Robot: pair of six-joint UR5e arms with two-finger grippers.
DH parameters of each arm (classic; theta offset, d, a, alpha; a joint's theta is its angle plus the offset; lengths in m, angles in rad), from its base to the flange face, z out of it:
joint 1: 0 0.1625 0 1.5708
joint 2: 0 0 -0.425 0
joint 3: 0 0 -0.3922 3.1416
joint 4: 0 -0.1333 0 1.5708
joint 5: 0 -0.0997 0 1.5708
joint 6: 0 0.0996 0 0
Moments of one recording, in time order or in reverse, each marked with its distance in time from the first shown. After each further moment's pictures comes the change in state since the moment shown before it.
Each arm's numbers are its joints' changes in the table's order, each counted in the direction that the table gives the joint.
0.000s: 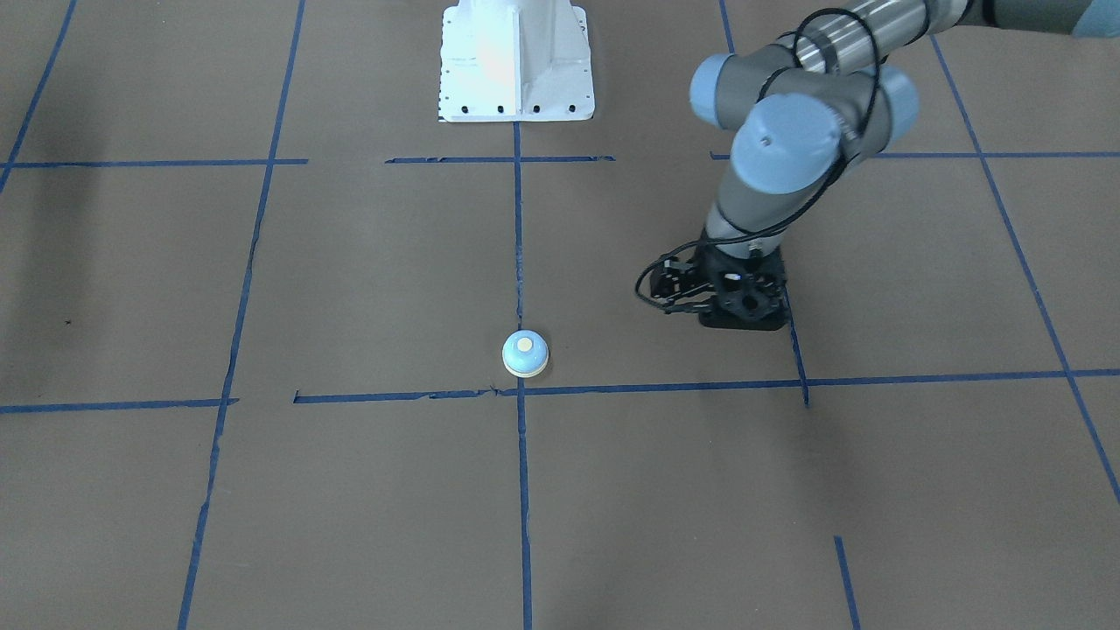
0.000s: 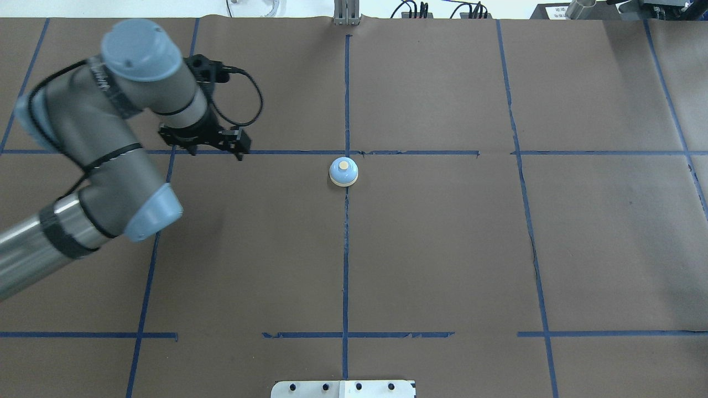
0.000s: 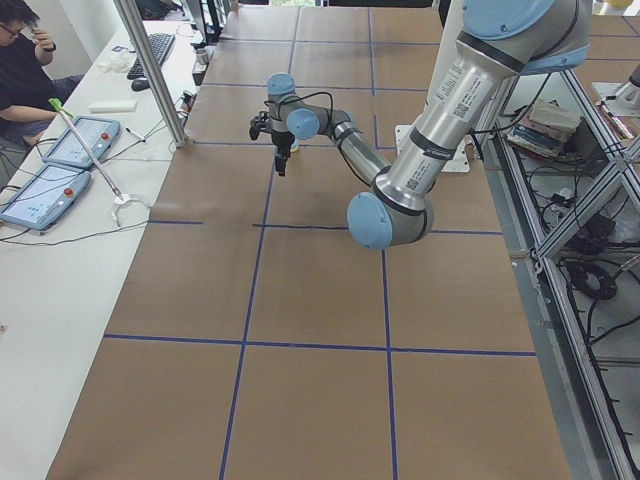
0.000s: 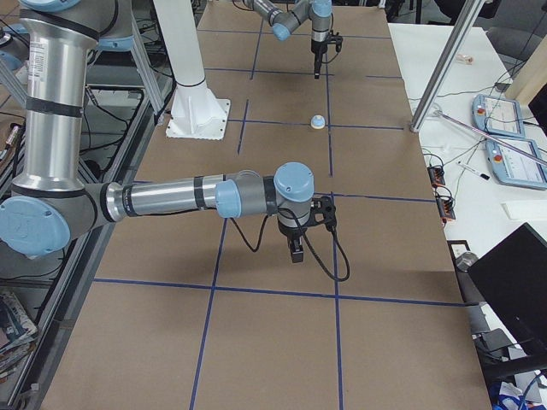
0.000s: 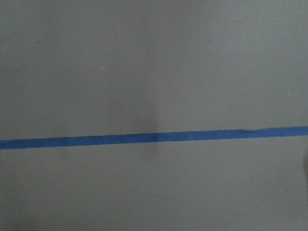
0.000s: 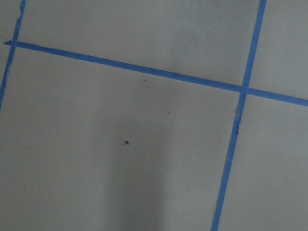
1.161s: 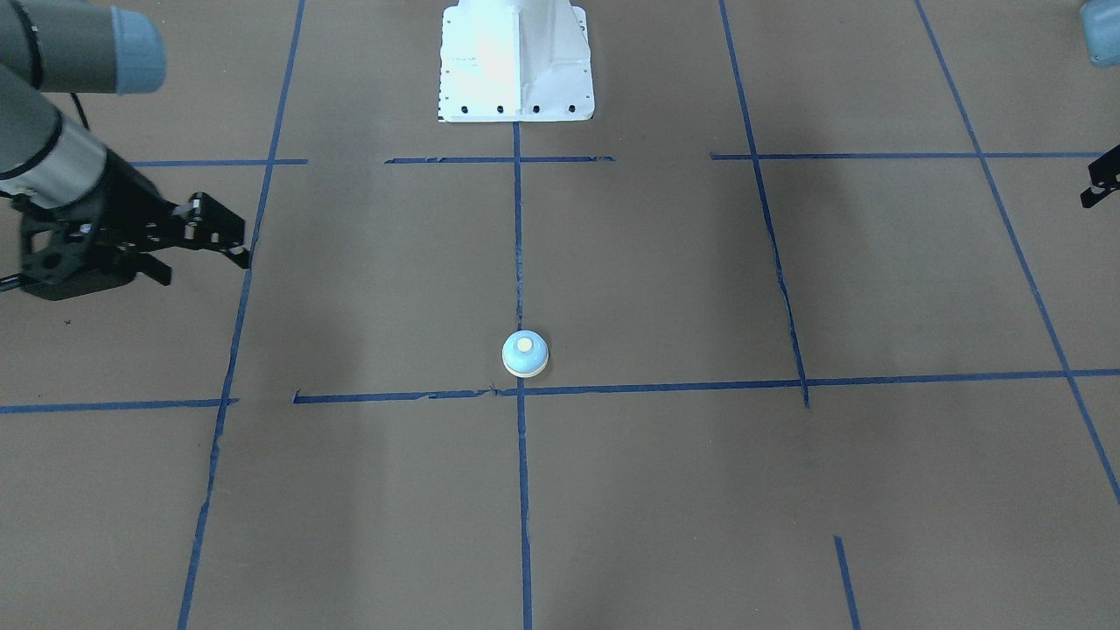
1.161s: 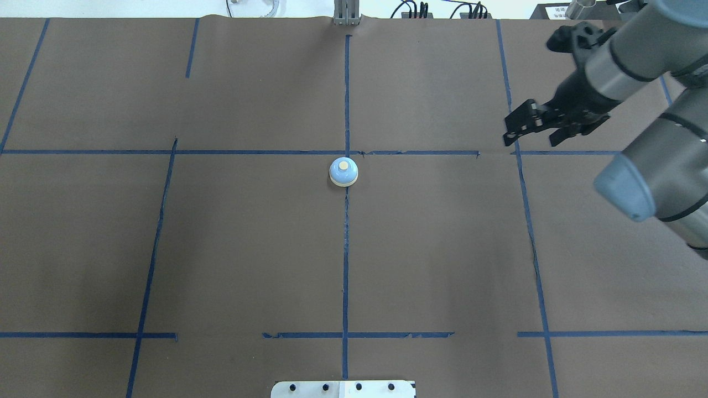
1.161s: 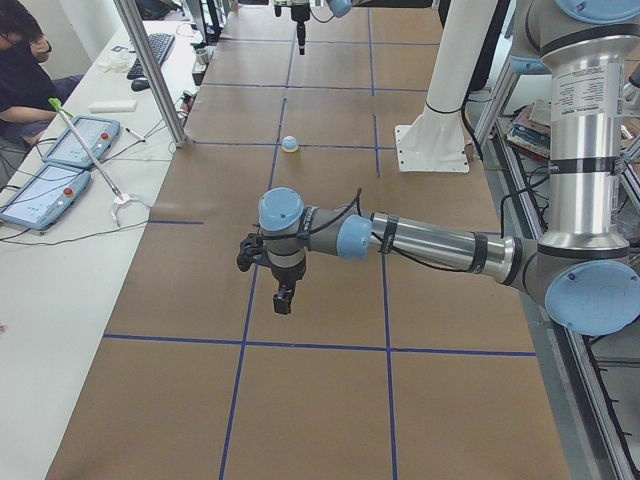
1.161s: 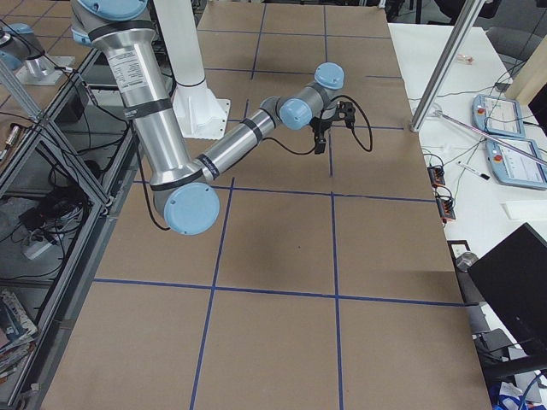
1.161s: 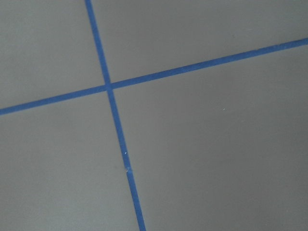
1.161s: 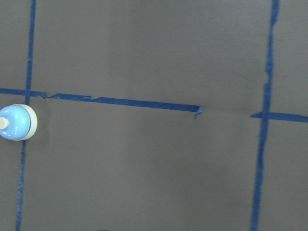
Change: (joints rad) left arm -0.605 0.578 -0.087 -0.014 0.252 0.801; right arm -0.528 0.510 0.004 -0.001 0.121 0.835
